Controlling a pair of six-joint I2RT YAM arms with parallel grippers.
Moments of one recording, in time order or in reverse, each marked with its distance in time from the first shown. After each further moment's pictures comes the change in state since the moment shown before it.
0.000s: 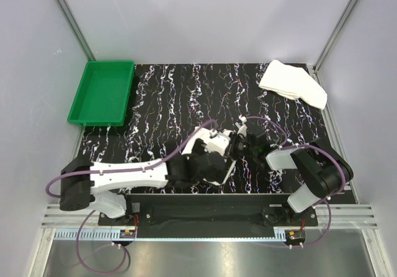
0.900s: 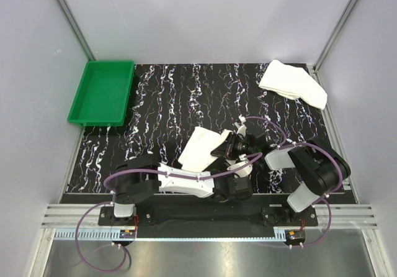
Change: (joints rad) left arm -0.163 0.533 0.226 -0.136 -0.187 0.067; right arm 0.006 0.031 -0.003 0.052 0.003 0.000
